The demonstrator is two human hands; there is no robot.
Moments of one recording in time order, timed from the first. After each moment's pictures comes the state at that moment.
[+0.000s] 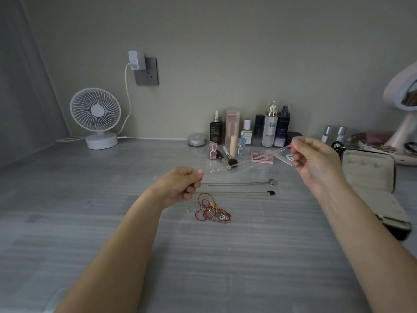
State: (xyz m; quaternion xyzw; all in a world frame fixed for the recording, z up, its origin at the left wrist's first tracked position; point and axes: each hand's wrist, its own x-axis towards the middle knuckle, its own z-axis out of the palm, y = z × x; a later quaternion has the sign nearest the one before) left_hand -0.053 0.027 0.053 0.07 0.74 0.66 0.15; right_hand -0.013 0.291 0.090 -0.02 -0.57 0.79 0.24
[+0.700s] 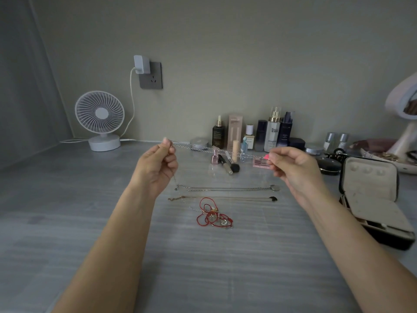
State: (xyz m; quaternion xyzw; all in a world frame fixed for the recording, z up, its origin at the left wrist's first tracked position) left_hand -0.065 0.000 0.081 0.07 0.42 0.90 -0.03; right_hand -0.016 0.264 0.084 0.03 -0.68 0.71 0.20
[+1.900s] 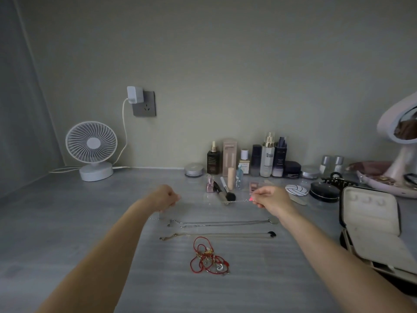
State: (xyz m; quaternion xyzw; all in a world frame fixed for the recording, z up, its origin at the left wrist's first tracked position) left_hand -0.164 -0.011 0.058 0.06 0.94 0.34 0.05; right_hand -0.099 0.279 0.058 -0.08 -0.82 0.55 0.11
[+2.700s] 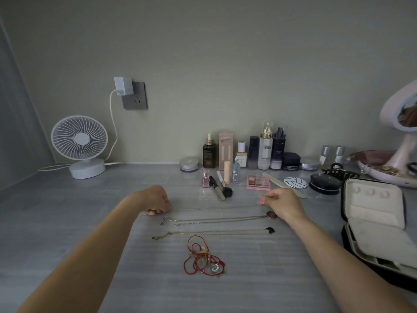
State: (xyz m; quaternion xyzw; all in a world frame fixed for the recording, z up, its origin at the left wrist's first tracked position) left_hand -0.175 -0.017 0.058 0.07 0.96 0.22 0.16; right_hand -0.115 0.313 0.022 -0.12 -0.87 0.45 0.16
